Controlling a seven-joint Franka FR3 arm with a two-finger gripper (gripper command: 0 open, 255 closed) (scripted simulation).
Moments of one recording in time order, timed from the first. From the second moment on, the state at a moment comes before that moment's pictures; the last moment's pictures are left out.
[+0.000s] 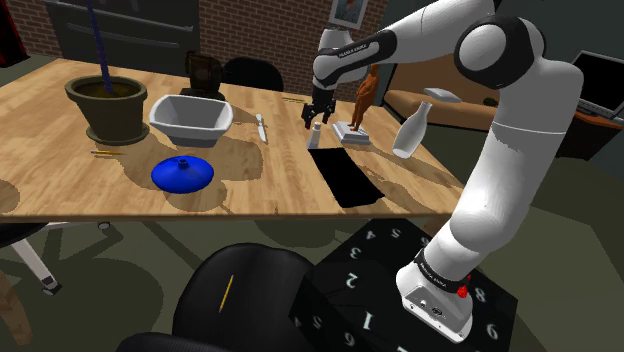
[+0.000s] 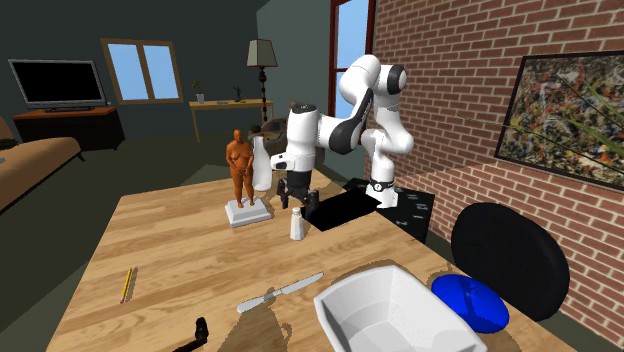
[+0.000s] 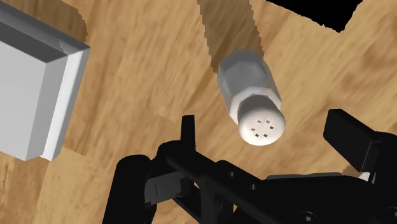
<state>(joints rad) -0.10 0.28 -0.06 -1.88 -0.09 2.19 -0.04</state>
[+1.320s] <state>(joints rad) -0.10 0.27 -0.06 -1.88 -0.09 2.18 -0.05</state>
